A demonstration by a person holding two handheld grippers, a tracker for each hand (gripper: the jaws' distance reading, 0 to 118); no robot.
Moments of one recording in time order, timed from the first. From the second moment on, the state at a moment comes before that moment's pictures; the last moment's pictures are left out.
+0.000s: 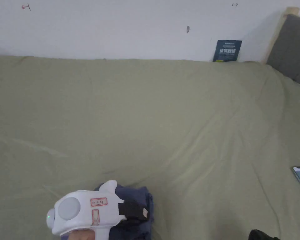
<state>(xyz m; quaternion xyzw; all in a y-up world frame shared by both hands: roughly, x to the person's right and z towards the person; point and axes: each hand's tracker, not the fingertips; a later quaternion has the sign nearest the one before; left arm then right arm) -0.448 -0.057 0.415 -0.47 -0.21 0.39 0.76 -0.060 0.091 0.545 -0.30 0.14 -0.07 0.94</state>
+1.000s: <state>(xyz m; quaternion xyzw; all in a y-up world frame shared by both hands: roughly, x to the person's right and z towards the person) -0.636 -0.019 0.517 -0.44 -0.10 0.39 0.80 -0.200 -0.100 0.336 -0.55 0.46 -0.41 0.57</state>
